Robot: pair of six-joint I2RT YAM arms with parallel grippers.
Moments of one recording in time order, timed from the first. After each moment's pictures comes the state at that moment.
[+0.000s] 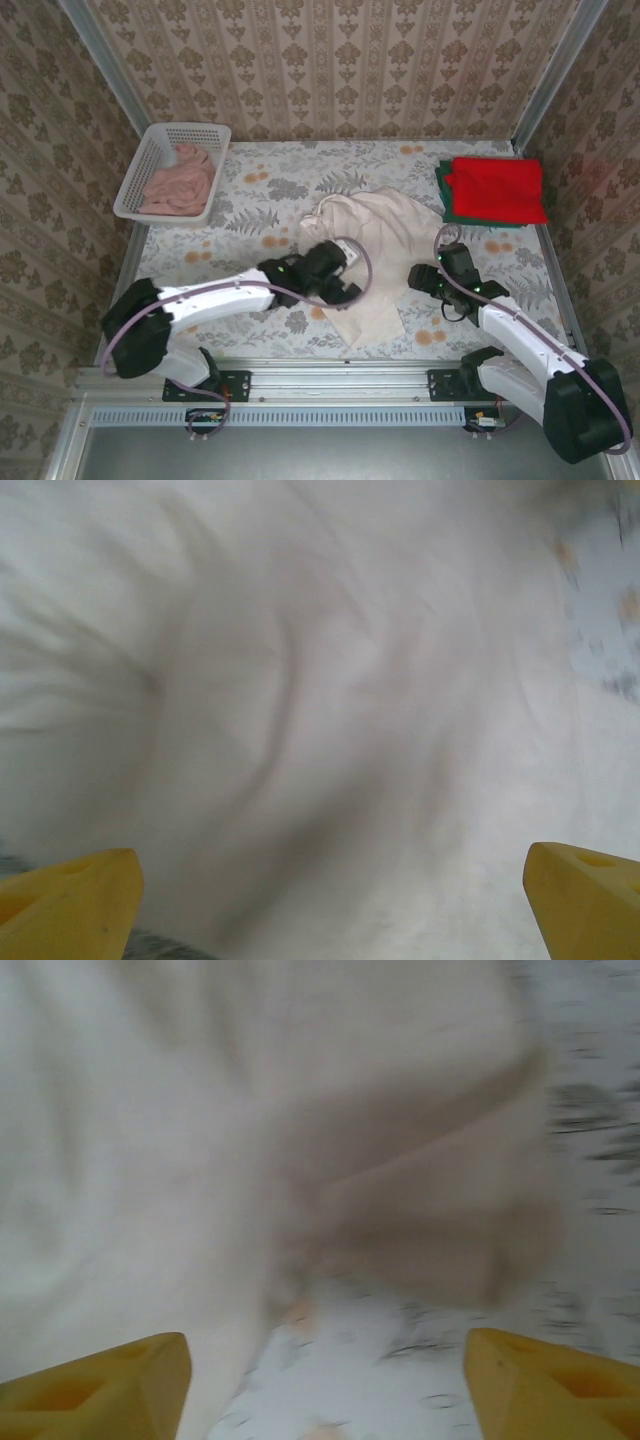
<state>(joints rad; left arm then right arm) -1.11 1.49 0.93 -0.34 -0.18 -0.15 0.25 0.99 0.44 -0.41 0.06 0.61</state>
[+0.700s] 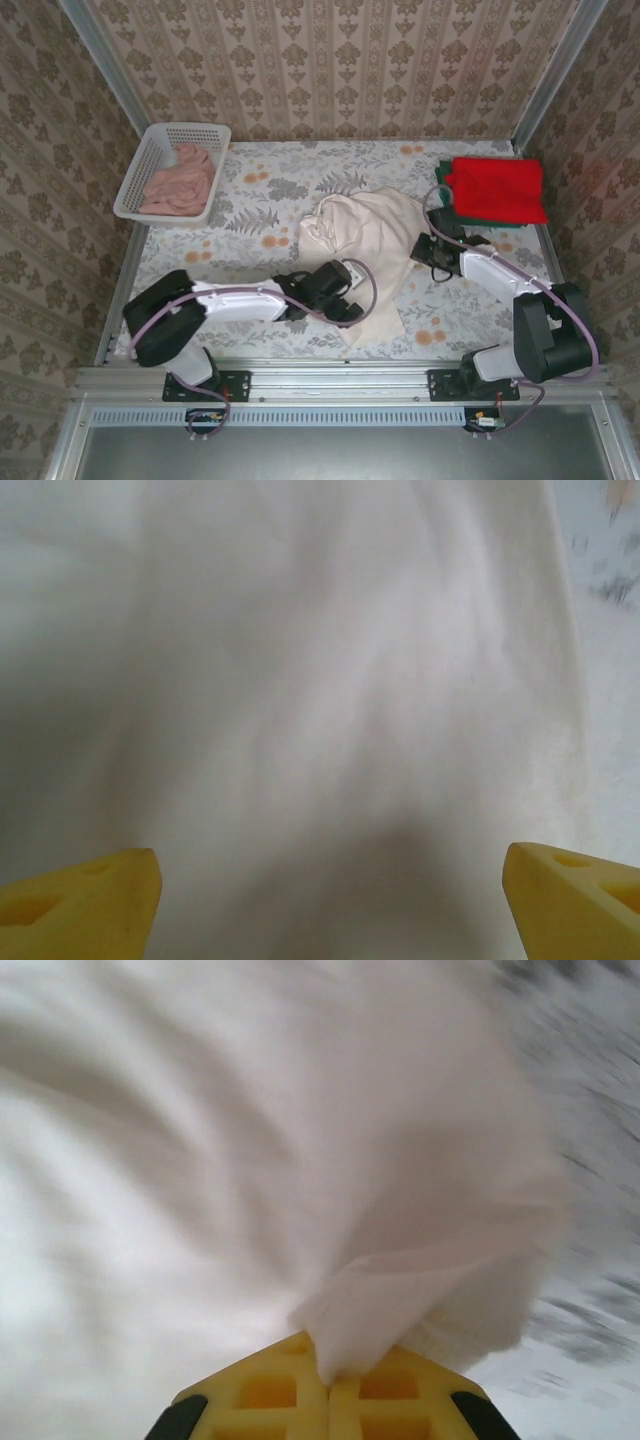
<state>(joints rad) -1.10 1.52 0.78 -0.14 -0.08 -0.17 0.26 1.40 0.82 -0.39 0.04 0.63</state>
